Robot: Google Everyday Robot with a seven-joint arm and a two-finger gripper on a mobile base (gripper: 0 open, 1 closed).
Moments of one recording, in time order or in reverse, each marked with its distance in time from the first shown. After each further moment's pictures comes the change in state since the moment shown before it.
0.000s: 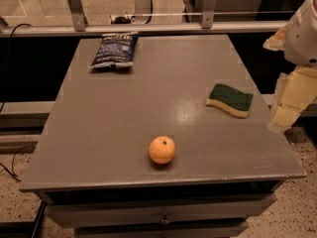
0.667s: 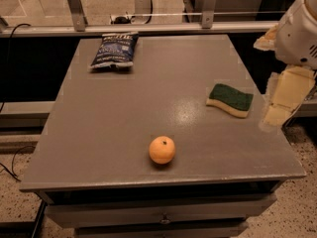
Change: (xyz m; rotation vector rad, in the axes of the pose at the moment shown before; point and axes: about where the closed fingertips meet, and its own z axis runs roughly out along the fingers) arm -0.016 0.003 0.002 -0.016 -0.035 -0.026
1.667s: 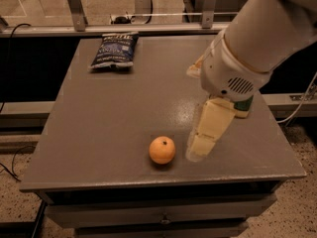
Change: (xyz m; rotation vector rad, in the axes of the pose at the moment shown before) arm -0.108 0.066 0.047 -0.140 -0.196 -0.062
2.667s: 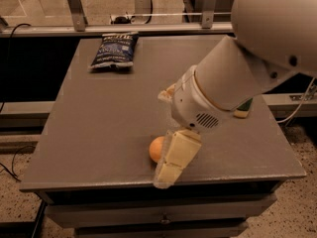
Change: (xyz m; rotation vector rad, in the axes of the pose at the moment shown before) arm -0.035 0.037 0.053 -0.075 -0.150 -0.014
